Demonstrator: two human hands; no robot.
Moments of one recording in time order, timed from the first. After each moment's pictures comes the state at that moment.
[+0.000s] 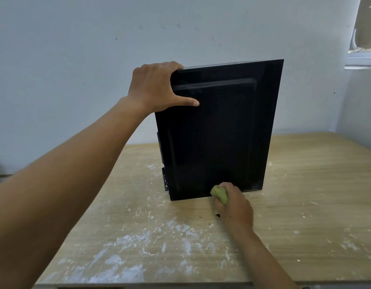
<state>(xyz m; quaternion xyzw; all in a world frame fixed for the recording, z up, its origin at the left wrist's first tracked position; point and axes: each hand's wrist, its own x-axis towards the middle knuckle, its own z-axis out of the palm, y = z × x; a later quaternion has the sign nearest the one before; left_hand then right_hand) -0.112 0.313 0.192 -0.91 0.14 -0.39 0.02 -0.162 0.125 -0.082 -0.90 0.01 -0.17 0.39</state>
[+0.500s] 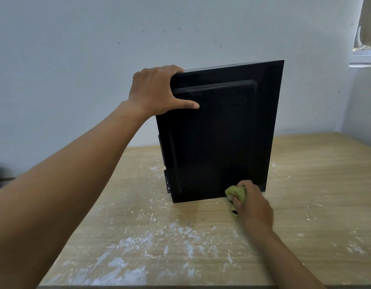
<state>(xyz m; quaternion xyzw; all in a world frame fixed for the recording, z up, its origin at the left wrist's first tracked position) -0.113 0.313 0.193 -0.91 0.14 -0.39 0.02 -0.154 0.090 -0.079 -0.92 0.05 -0.18 0.35</state>
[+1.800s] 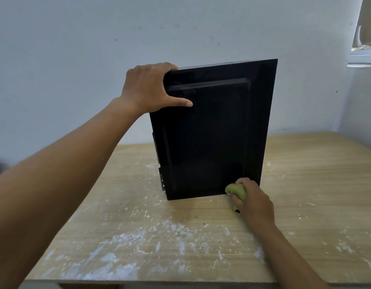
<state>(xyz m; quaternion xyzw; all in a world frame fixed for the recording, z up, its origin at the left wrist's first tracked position) -0.115 0.312 0.193 -0.91 0.14 -0.39 0.01 -0.150 0.064 -0.080 -0.92 -0.03 -0.19 0.36</state>
